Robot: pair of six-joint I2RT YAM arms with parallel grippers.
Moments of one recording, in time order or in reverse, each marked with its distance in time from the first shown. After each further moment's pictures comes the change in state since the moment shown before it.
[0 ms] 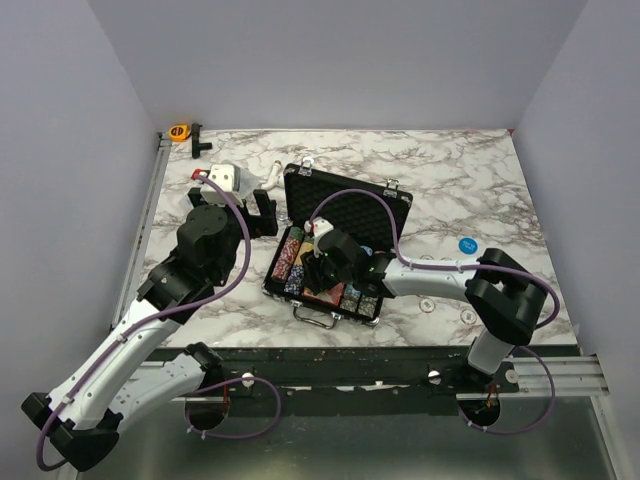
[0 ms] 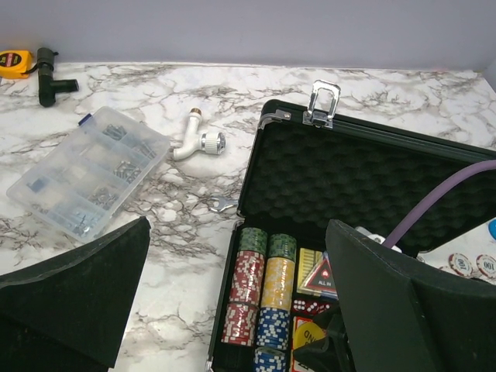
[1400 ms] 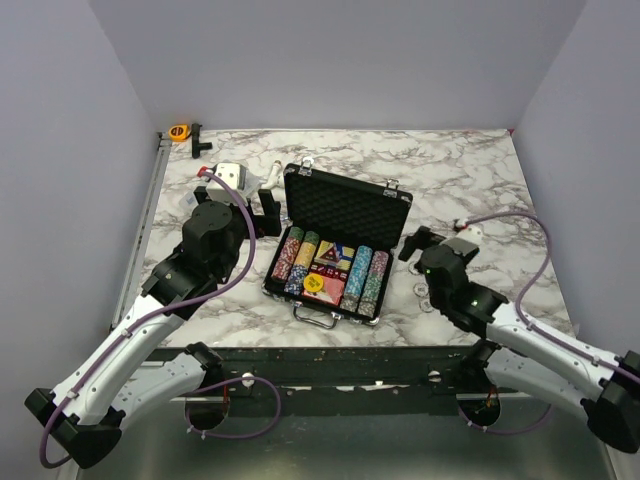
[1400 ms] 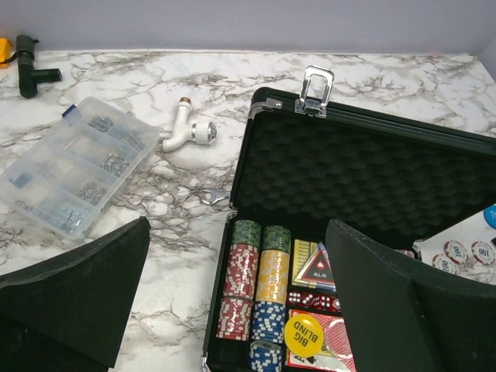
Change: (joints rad) left arm 0.016 0.031 0.000 -0.004 0.045 -0.010; right arm -0.168 -0.799 -0.462 -0.098 0.774 0.309
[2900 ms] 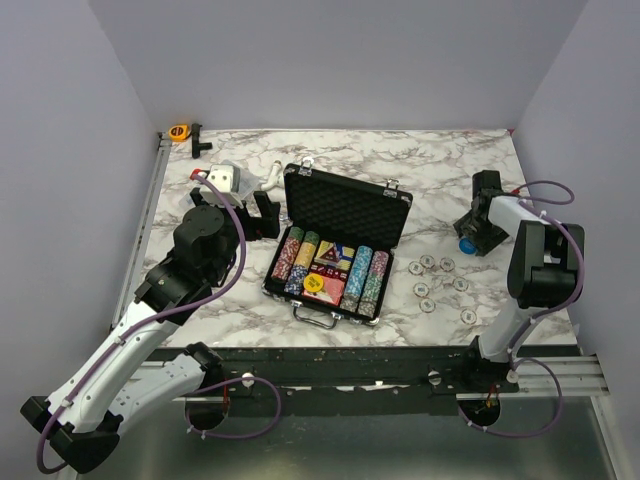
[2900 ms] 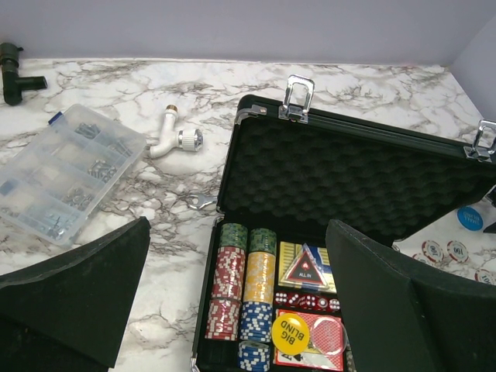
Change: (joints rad) left arm 0.000 -0.040 0.000 -0.001 0.035 -0.017; right arm -0.935 0.893 0.615 -0.539 -0.512 0.217
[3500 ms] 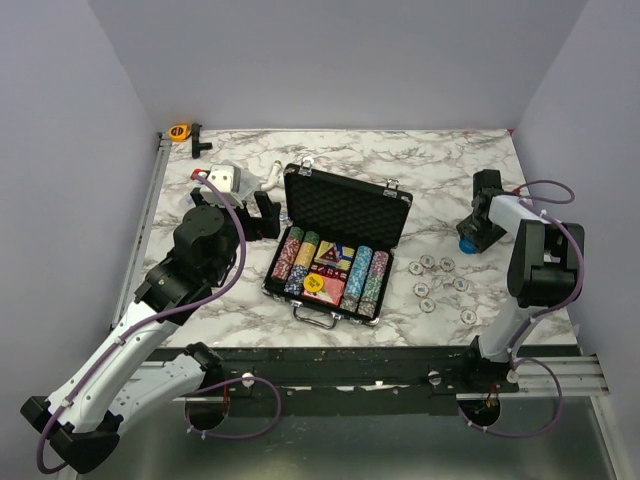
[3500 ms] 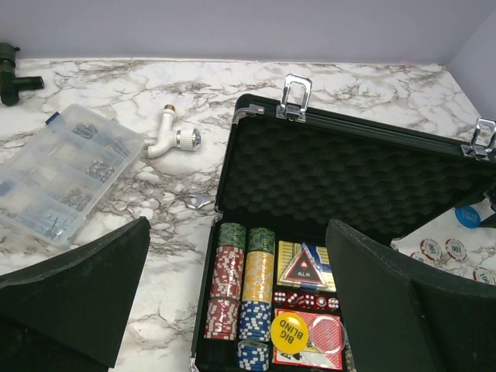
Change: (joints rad) left arm 0.000 0.000 0.000 0.000 0.006 0.000; right arm 0.000 0.012 0.015 -0.013 0.001 -0.002
